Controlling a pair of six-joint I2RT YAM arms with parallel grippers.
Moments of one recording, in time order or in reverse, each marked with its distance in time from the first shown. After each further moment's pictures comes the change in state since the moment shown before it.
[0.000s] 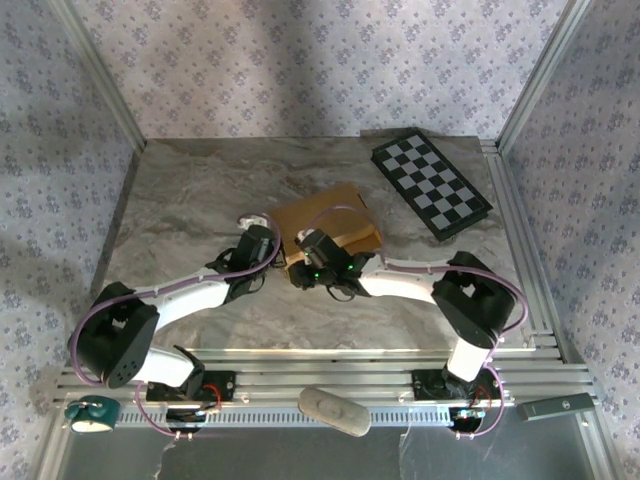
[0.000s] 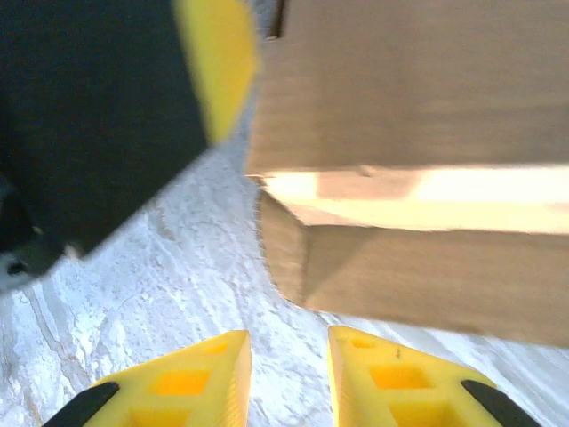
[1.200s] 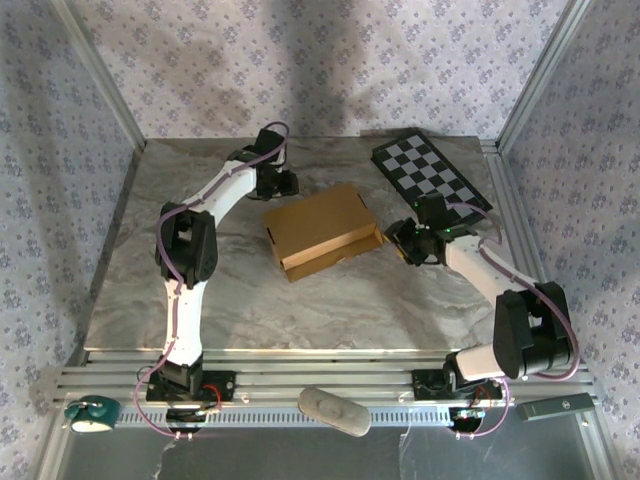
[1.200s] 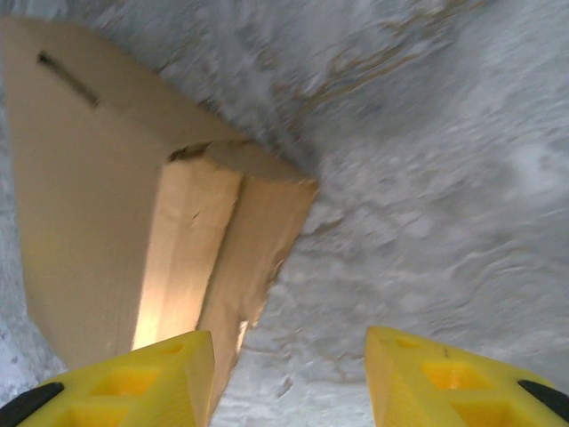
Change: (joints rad) left arm 0.263 0.783 1.242 -0.847 0.323 0.257; right arm -0.701 -0.290 -0.125 -0.360 -0.230 0.506
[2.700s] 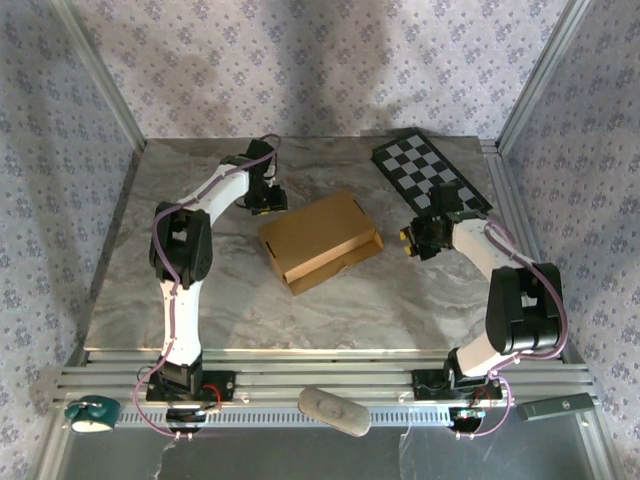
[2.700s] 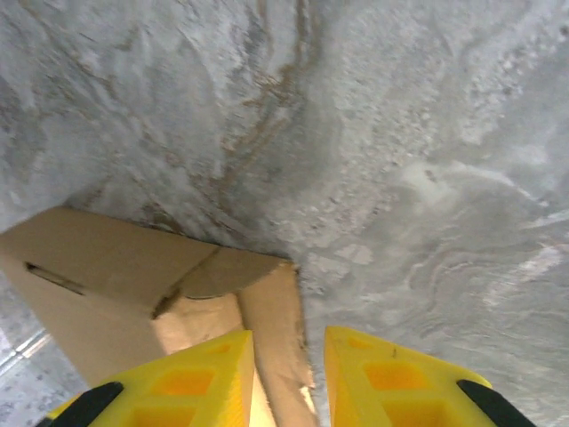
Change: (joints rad) left arm 0.042 -0.026 -0.106 -0.100 0.043 0.044; right arm -0.112 0.117 0.130 -0.148 -0.037 0.281
